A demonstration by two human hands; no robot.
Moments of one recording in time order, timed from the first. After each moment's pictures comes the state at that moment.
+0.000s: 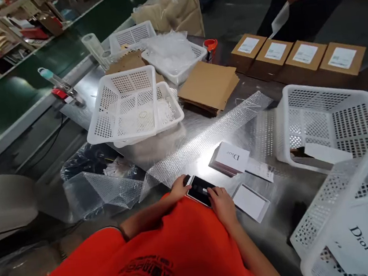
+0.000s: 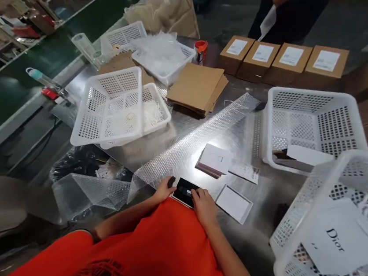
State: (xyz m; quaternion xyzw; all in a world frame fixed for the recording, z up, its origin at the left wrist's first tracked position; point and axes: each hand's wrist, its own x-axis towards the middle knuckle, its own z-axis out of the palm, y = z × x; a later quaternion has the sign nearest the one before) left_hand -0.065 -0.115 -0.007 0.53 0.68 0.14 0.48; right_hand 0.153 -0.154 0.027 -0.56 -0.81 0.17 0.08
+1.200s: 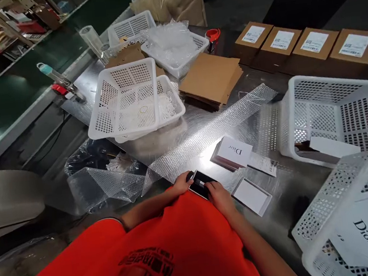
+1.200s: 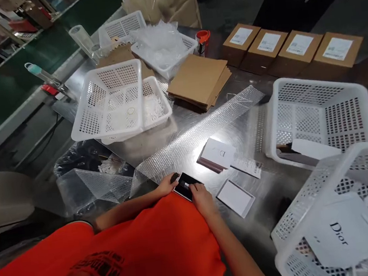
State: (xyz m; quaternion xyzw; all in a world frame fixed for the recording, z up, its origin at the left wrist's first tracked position) left_hand -0.062 -0.116 -0.007 0.57 0.64 0.12 0.51; right_hand 0.143 -0.141 0.026 -0.53 -0.81 0.27 0.00
